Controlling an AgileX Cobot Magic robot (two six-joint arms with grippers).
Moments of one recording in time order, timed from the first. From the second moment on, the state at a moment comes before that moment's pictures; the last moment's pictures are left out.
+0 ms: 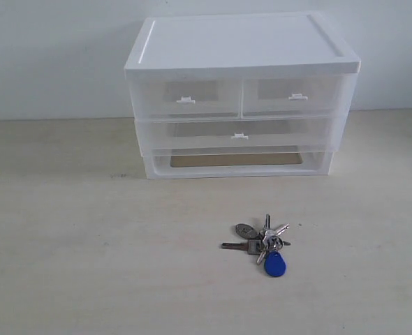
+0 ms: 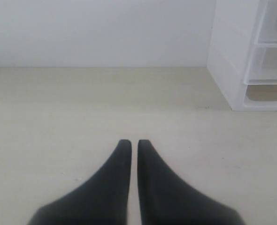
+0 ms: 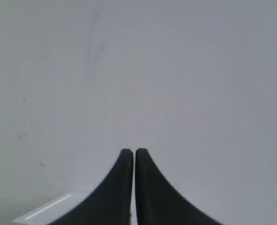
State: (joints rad) left arm -0.01 0.00 0.00 0.10 0.30 -0.08; right arm 0.31 0.01 -0.43 -0.86 0.03 0.85
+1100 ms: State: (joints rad) left arm -0.01 0.00 0.00 0.10 0.30 -0.08; right arm 0.03 0.01 -0.44 -0.84 0.03 0.85
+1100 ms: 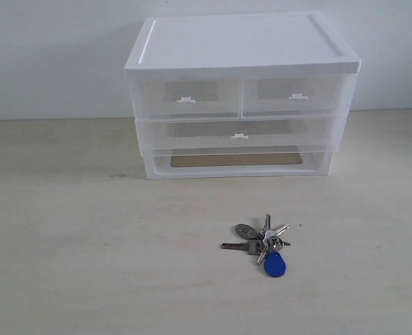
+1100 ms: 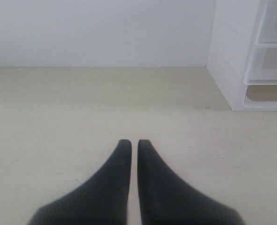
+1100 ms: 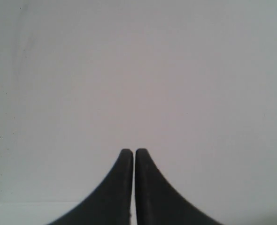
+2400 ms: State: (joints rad) left arm -0.01 0.00 0.00 0.10 0.30 -0.08; right arm 0.01 0.01 -0.01 0.02 0.03 -0.17
